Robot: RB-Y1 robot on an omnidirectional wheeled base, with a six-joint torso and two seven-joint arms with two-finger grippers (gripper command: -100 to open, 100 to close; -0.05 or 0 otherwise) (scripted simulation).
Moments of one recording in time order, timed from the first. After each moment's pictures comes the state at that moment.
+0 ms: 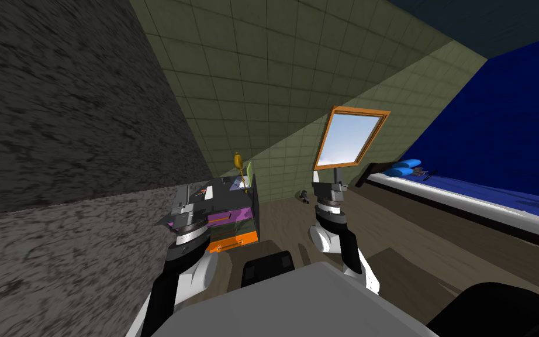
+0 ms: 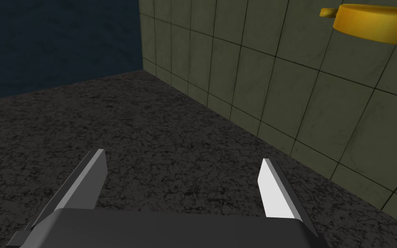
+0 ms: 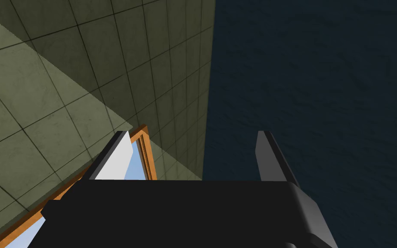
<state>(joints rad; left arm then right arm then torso) 0.46 -0.02 -0.05 -2.29 -0.02 -0.58 0.06 0.45 0.04 -0.05 -2.38 -0.09 -0.60 -0.08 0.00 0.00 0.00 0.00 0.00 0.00</state>
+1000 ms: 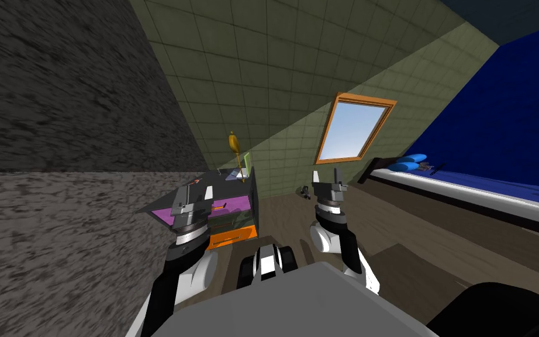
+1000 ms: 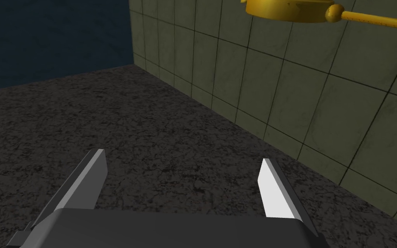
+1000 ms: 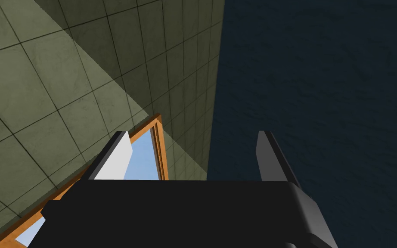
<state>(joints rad) 0.46 -0.02 -0.05 -2.29 -0.02 -0.58 0.06 0.45 0.04 -0.05 -2.38 -0.09 -0.60 -0.08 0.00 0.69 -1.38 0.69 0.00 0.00</state>
